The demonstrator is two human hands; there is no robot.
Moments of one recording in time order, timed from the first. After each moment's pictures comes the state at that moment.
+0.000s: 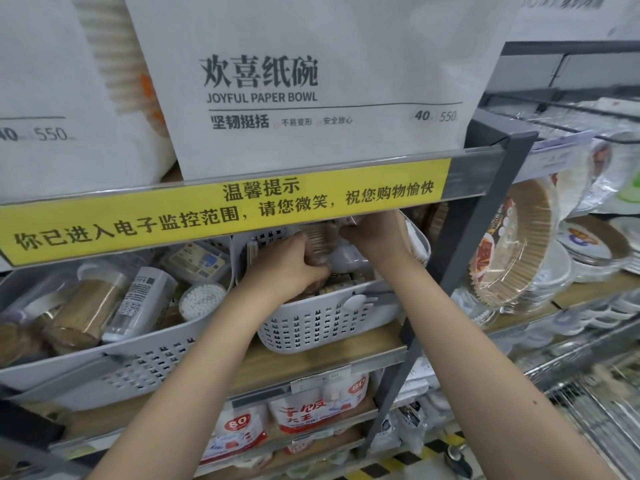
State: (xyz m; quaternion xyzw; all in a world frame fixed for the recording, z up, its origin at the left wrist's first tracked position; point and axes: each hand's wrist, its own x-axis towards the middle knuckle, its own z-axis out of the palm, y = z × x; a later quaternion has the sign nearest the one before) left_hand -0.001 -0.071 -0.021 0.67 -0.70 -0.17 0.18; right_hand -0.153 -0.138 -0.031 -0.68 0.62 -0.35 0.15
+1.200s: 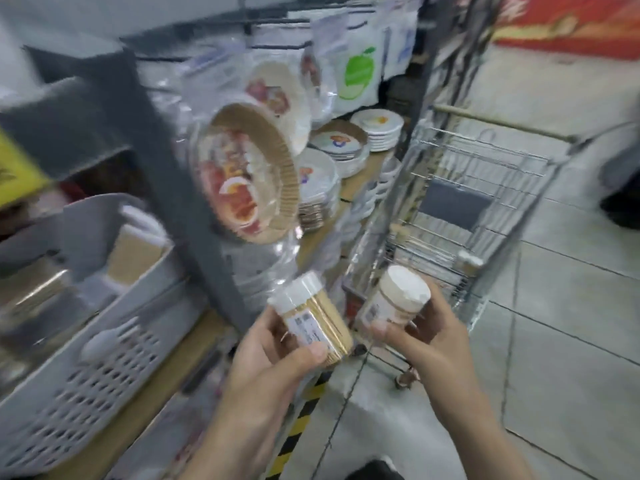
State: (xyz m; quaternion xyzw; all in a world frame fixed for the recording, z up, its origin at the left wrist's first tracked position) left_hand -0.164 0.051 -0.073 0.28 -0.43 -0.80 0.31; right_hand -0.312 0.148 -0.087 -0.28 0.63 -0.67 0.28
